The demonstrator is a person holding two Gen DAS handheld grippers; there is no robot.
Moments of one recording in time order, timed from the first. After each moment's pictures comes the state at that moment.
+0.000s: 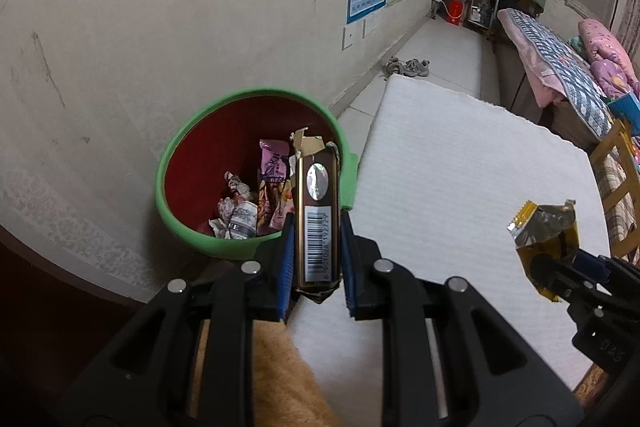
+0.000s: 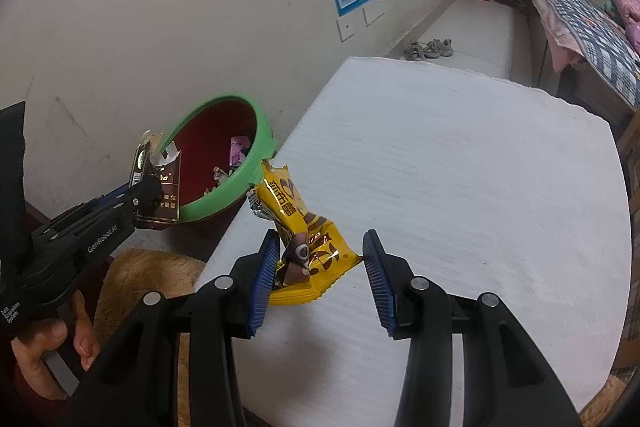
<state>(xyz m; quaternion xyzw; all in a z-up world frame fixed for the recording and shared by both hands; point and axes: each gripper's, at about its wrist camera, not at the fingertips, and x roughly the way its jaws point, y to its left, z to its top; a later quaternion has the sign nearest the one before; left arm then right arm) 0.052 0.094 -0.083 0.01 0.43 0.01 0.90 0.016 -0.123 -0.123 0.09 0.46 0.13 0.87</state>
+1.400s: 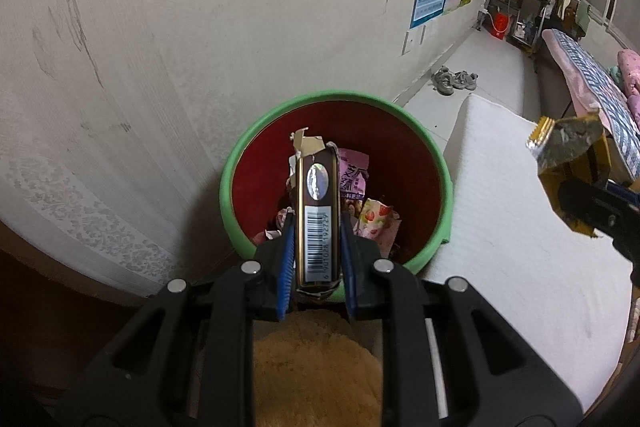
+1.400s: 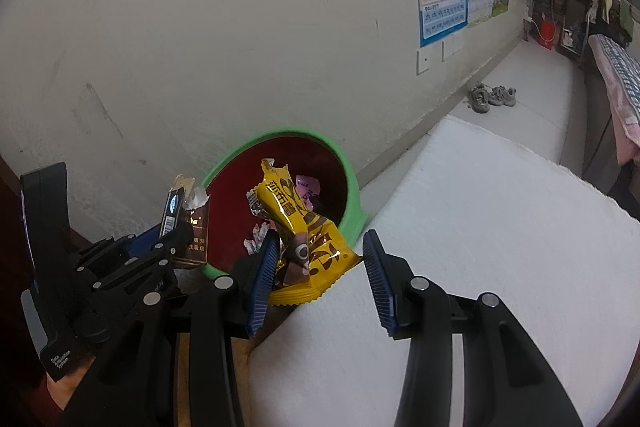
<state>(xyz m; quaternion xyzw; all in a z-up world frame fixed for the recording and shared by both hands) 0.090 0.174 -0.093 -0.02 0.44 0.08 0.90 0.099 -0.024 -0.092 0.02 0.43 0.22 0.88</state>
